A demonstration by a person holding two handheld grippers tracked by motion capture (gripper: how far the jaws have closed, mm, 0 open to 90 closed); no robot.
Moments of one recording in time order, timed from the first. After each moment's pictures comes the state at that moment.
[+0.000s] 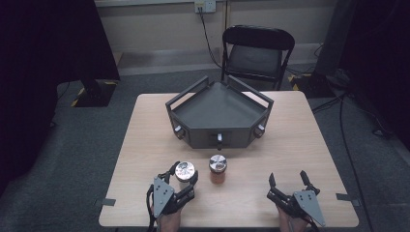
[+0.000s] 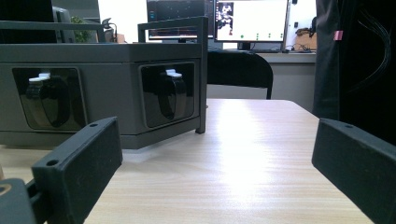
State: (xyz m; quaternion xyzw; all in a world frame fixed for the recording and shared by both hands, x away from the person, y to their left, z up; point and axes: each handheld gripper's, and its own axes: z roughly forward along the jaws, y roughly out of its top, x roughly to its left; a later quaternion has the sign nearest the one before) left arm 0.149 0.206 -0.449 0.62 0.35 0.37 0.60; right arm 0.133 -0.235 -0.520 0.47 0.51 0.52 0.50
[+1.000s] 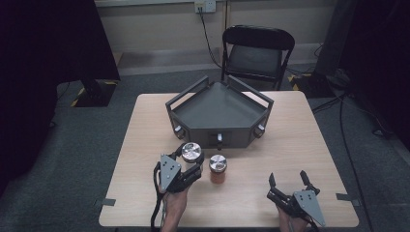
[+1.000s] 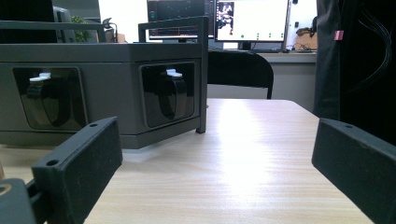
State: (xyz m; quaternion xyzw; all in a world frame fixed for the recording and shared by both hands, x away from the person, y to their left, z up) left arm 0.190 0.186 -0.413 0.61 0.36 0.37 0.60; right arm 0.133 -0.235 -0.520 0.47 0.51 0.52 0.50
